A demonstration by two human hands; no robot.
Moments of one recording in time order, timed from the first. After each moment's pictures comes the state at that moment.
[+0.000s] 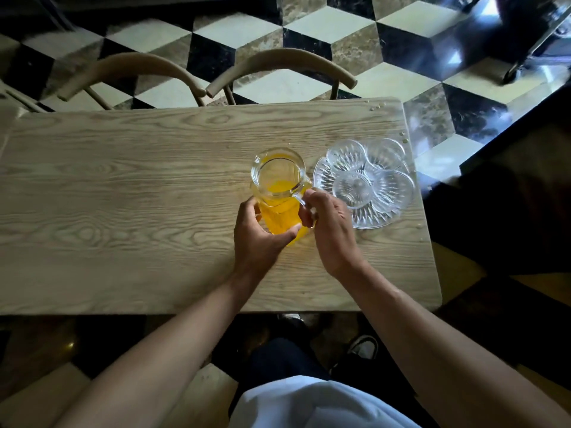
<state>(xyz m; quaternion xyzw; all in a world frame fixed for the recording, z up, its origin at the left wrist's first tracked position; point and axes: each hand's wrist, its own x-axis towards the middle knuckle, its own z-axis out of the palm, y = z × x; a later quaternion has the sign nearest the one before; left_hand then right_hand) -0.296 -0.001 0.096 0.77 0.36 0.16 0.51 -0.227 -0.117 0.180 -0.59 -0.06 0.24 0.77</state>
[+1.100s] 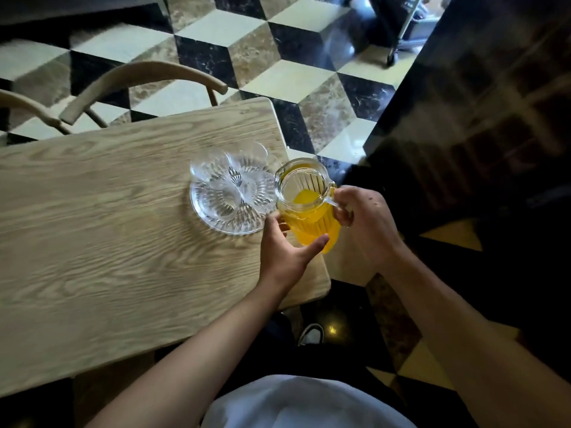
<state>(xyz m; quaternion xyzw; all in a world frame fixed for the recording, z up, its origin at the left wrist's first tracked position) -0.200 -0.236 0.090 0.78 0.24 0.01 0.59 -0.131 -0.363 0.198 -0.70 0.02 0.16 0.70</state>
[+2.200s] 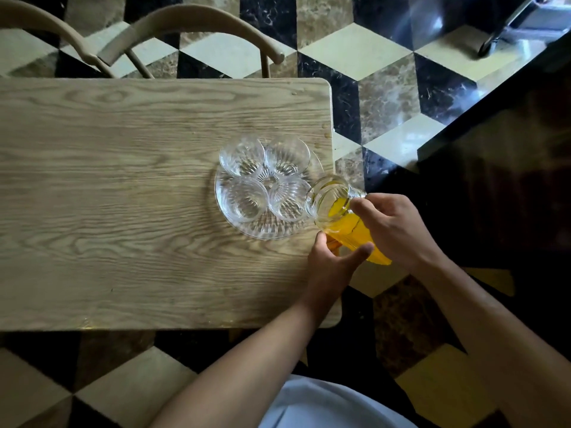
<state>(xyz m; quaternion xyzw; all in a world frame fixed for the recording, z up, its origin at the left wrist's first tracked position) -0.148 -0.288 0.044 0.52 0.39 -0.03 0.76 -0.044 -0.352 0.163 -0.86 -0.13 0.26 0.42</state>
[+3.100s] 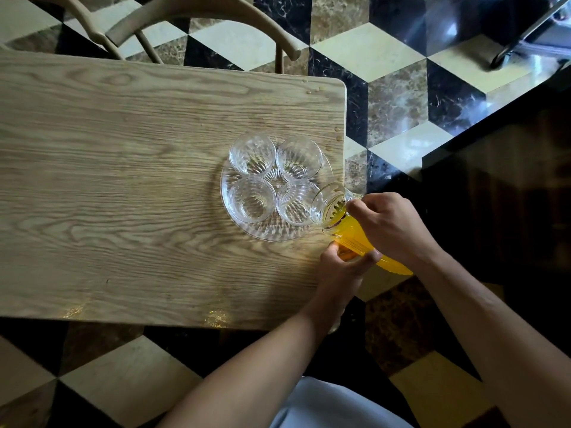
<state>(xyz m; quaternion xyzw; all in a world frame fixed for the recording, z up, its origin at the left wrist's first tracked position) -0.139 -0.301 0.034 0.45 0.40 -0.05 0.80 -0.026 -0.322 0.163 -0.92 -0.17 0.25 0.26</state>
